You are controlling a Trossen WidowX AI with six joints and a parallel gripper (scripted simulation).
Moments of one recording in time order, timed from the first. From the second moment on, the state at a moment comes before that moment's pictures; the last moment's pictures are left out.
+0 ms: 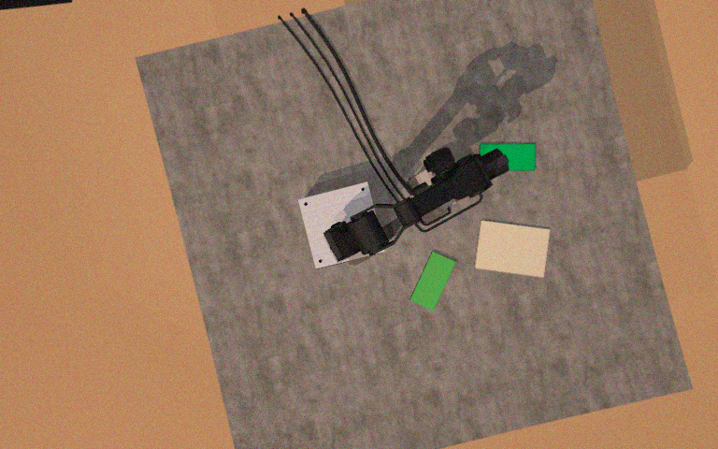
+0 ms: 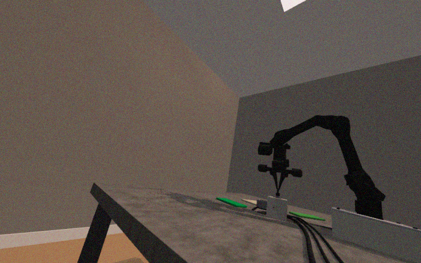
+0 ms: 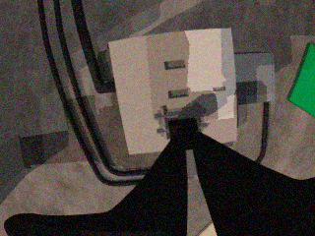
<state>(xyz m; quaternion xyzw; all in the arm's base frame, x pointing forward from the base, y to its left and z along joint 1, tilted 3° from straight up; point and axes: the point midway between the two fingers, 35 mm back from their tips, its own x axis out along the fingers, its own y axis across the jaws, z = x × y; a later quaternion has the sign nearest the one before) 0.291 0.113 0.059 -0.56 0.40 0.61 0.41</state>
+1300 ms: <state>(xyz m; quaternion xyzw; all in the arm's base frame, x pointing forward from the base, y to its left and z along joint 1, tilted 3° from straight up) 0.291 0.113 0.055 -0.56 0.40 0.61 0.41</state>
